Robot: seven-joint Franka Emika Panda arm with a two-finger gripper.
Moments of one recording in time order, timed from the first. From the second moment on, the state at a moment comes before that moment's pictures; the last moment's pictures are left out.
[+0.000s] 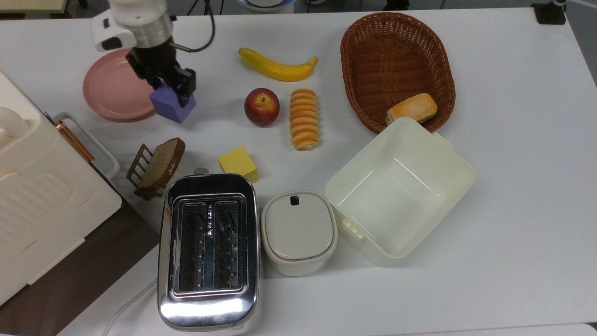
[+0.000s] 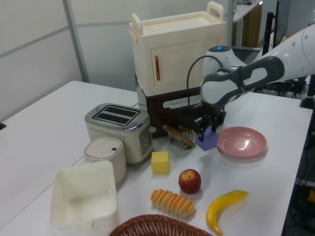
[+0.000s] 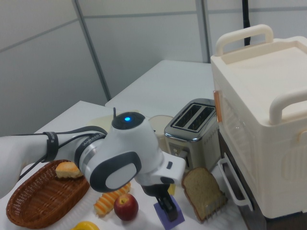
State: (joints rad) arm -0.14 0.07 -0.14 -2.09 0.03 2.27 0.15
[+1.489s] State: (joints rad) arm -0.11 0.13 -0.07 -2.00 -0.06 2.22 0.22
